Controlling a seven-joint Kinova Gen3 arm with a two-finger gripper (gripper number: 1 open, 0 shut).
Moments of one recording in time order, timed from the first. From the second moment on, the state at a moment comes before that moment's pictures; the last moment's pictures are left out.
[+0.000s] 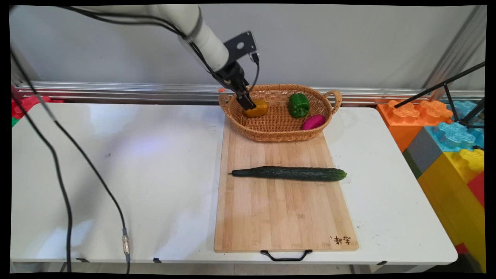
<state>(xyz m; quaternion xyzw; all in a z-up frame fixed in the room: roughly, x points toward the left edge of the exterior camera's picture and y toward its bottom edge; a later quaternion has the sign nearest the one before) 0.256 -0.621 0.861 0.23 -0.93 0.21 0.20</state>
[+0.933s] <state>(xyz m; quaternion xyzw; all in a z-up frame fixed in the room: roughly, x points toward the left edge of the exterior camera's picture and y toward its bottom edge) 0.239 -0.673 0.778 0.23 -0.92 0.24 0.19</state>
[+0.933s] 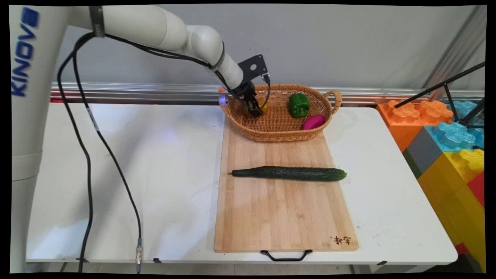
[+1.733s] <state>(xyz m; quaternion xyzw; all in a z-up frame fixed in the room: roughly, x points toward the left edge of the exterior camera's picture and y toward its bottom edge) 0.218 -0.648 0.842 0.25 -0.91 0.25 0.23</state>
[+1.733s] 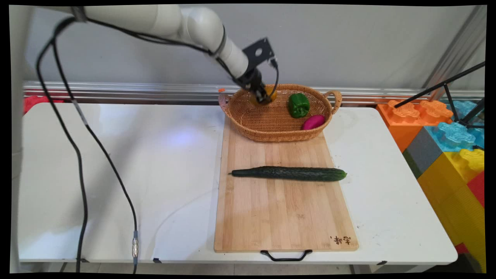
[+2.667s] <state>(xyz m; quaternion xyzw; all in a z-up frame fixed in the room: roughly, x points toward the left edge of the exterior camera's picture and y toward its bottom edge) 0.139 -0.511 0.937 0.15 -0.93 0.11 0.32</state>
